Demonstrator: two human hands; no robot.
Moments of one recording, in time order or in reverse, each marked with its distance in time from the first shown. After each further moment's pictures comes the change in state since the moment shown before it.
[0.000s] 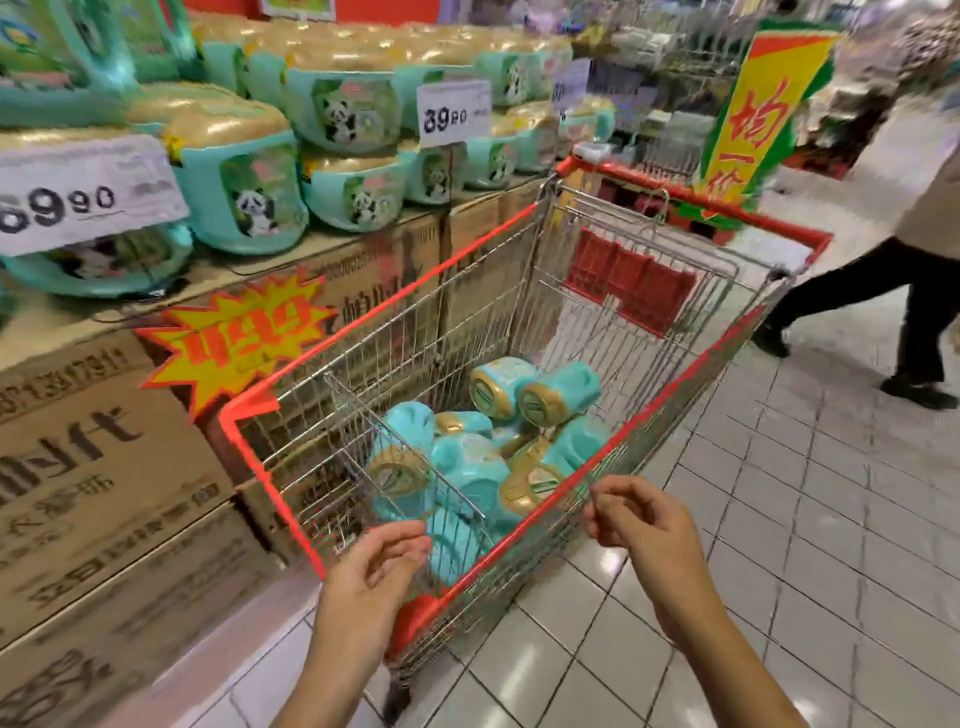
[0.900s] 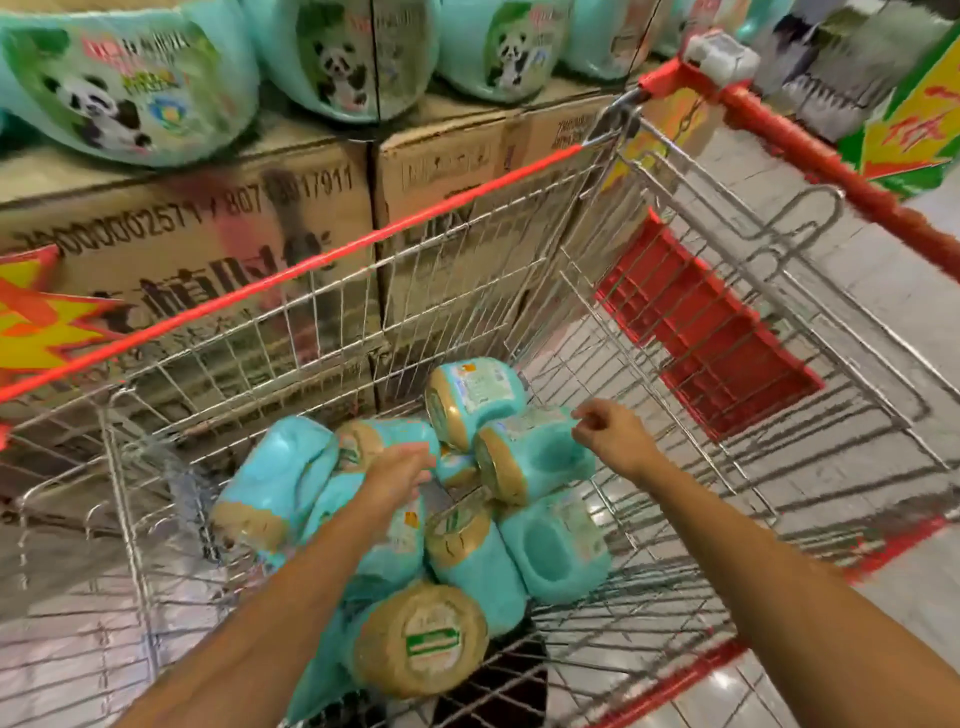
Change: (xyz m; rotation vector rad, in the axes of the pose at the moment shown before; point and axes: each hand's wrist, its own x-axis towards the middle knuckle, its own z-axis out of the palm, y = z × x) left_hand 0.388 -0.077 0.210 -0.023 0.166 -0.613; right_hand 0.519 0.092 -0.050 -0.907 -0.425 0.078
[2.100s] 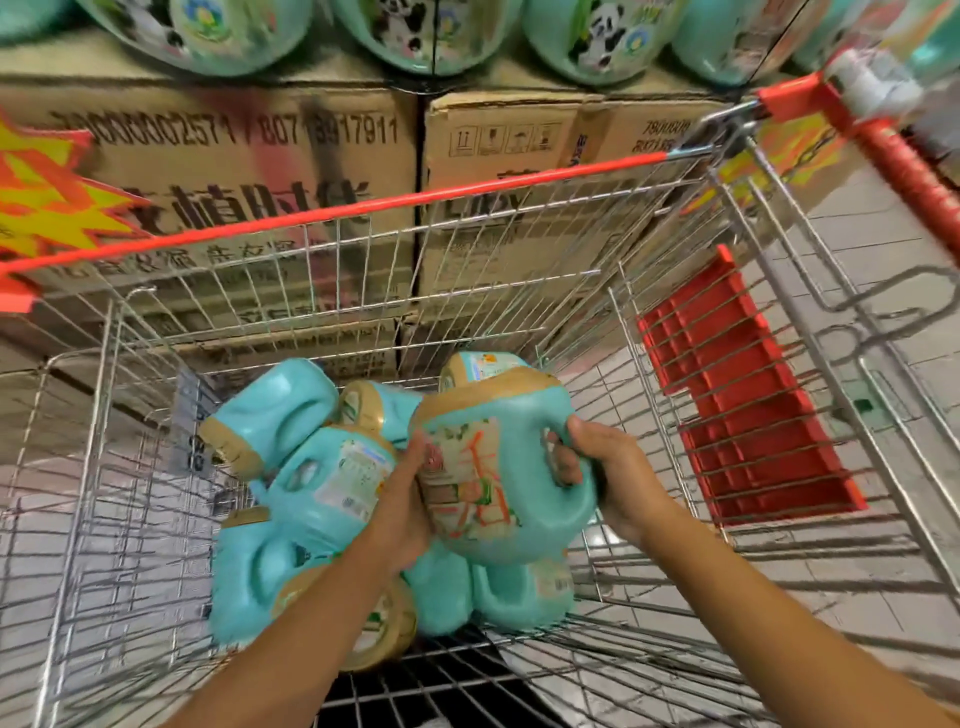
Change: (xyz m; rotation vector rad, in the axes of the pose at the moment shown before) left_hand -0.013 -0.036 0.081 -0.907 -0.115 -0.041; right_hand 0.000 -0.023 -0.032 0.852 -0.626 -0.022
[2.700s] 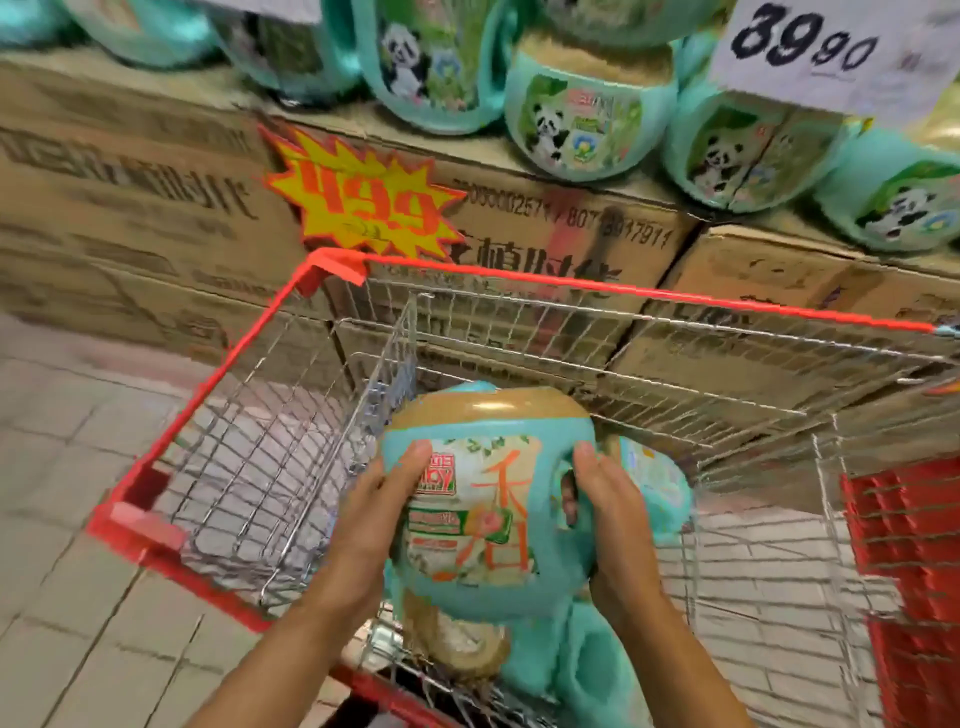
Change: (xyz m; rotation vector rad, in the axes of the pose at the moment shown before) left_hand -0.180 0.053 -0.046 0.146 0.366 0.739; right_hand -0.016 0.010 0.164 -0.180 -0.044 -0.177
